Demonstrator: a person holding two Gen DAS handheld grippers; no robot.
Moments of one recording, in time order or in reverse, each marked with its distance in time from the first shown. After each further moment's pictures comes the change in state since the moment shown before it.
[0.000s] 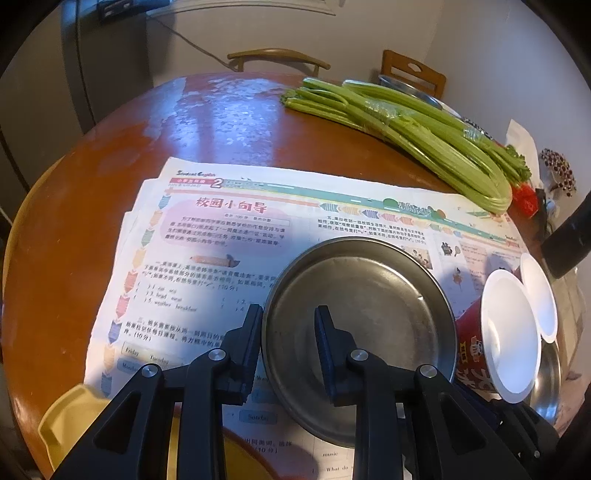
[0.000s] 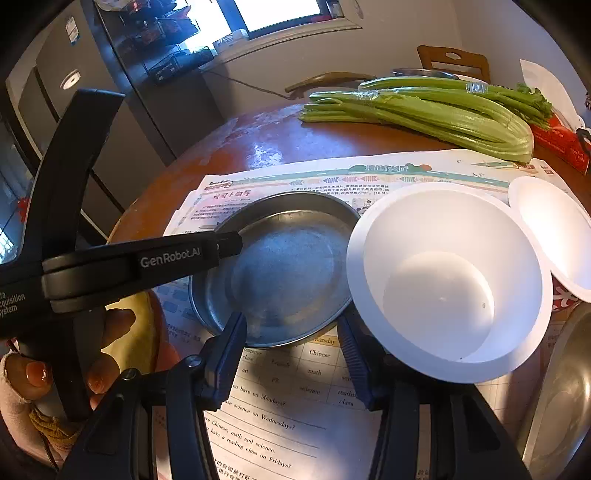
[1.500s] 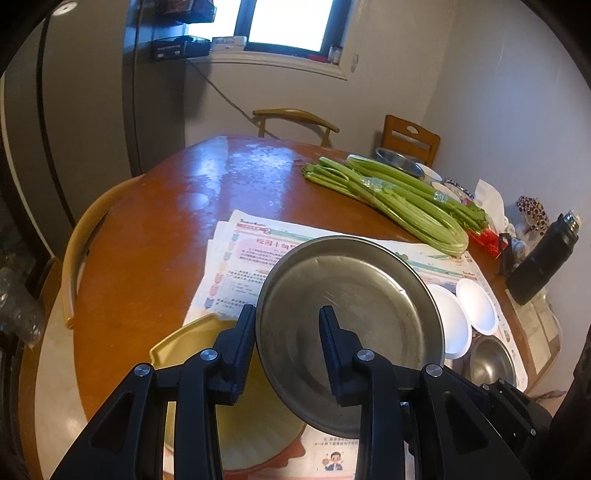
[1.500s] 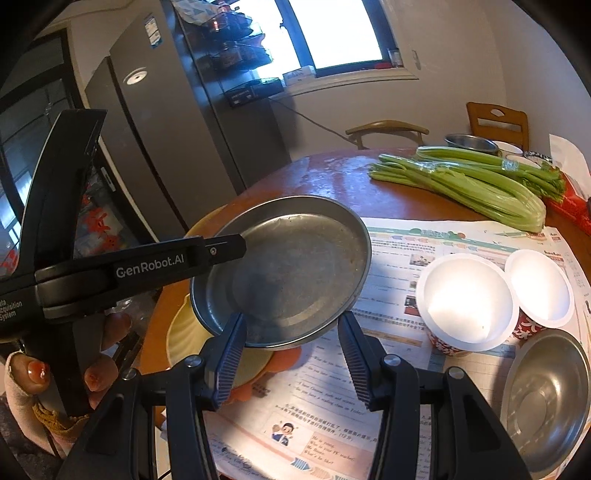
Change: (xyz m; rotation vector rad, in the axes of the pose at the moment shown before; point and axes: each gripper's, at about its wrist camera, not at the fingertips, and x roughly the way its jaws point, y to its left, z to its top) left arm -0.153 0.030 -0.048 -0.067 -0.217 -0.002; right arm -0.096 0.062 -0.013 -0.170 -0.133 0.137
